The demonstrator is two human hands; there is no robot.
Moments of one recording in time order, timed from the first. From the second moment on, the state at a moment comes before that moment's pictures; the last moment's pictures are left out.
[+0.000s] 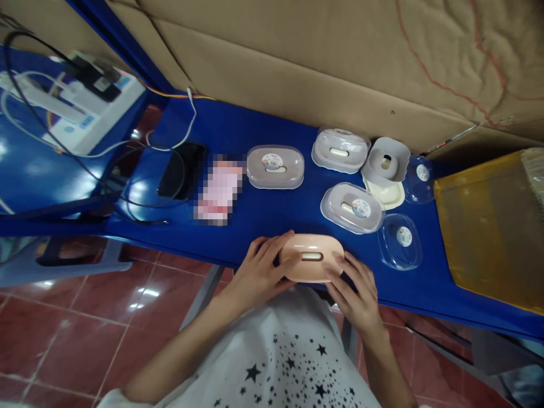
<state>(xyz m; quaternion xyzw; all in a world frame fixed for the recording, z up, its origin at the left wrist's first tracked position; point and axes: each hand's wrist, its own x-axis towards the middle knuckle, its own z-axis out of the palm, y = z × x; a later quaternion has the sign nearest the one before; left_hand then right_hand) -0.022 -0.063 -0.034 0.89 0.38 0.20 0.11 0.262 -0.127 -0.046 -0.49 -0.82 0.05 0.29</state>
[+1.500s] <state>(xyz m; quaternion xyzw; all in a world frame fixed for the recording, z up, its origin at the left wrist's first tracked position) -0.020 -0.048 -0.036 0.88 0.35 0.24 0.19 0.364 -0.109 -0.024 -0.79 -0.56 0.04 0.25</state>
